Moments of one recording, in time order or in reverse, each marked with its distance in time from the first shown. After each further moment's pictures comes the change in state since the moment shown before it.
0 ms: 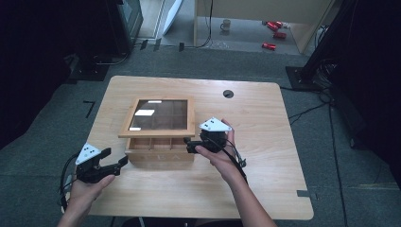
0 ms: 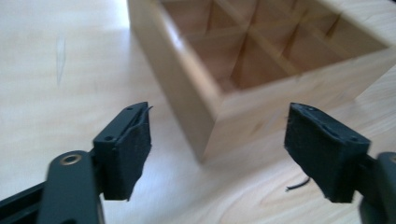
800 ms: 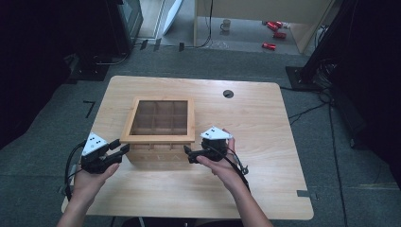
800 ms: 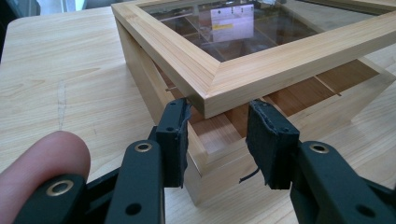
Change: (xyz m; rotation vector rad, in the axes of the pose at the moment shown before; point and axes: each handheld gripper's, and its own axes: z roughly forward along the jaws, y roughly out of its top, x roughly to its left) left arm -0.019 0.043 0.002 -0.038 -0.001 0.108; right arm 0.004 -0.028 -0.001 0.070 0.038 0.038
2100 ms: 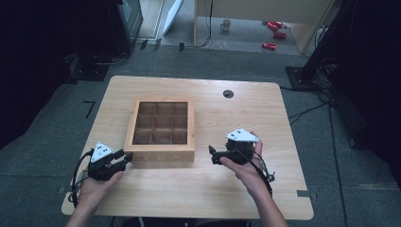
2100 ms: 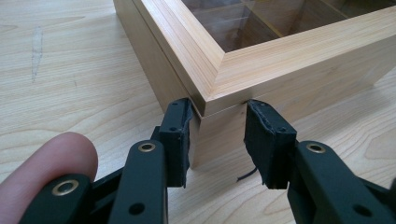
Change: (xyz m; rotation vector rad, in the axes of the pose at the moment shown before) left arm -0.002 -0.037 0.020 0.073 0.006 -0.032; right arm -0.032 -0.003 -0.061 0.057 -0.158 0.013
